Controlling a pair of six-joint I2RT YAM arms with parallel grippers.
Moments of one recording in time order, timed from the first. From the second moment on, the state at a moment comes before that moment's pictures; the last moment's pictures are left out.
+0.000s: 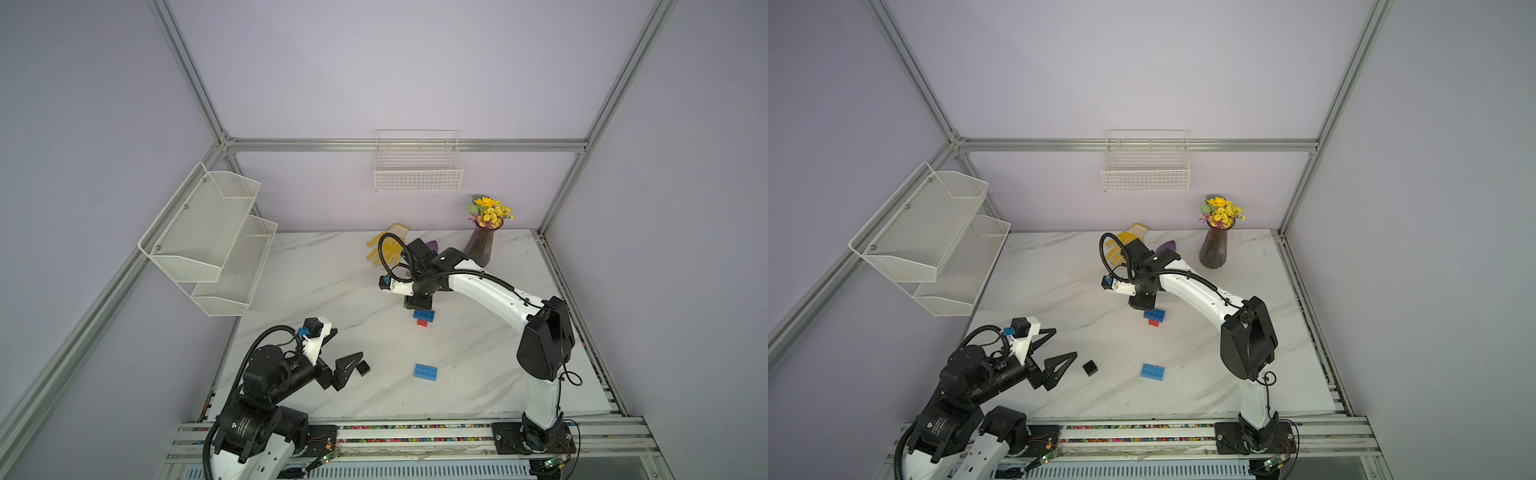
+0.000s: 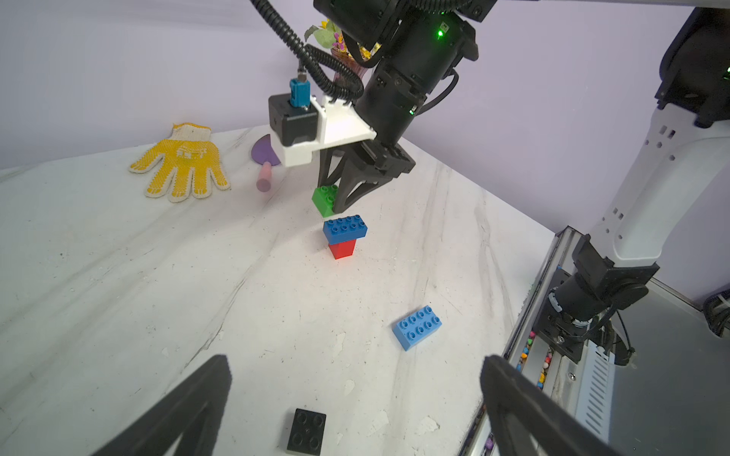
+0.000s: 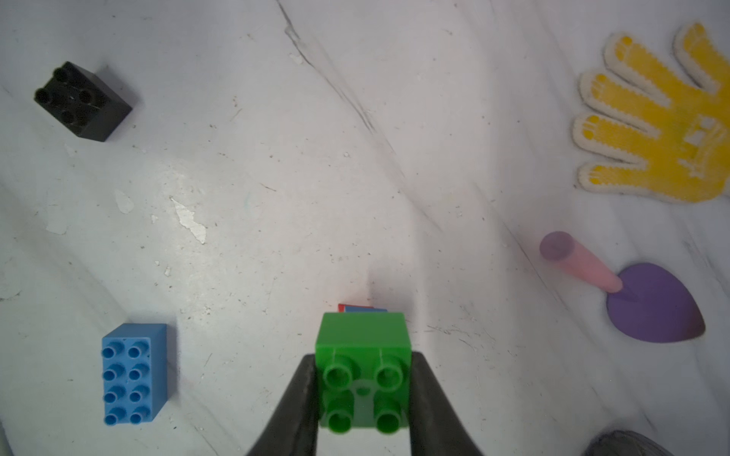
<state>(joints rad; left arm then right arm) -0.27 0.26 0.56 -0.60 0.53 -0.08 0.68 1.93 1.78 -1.04 -0.10 -0.72</state>
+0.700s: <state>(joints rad) -0.28 0.26 0.56 -0.60 0.53 -0.08 0.59 1.93 1.69 -1.06 -0.10 -0.70</state>
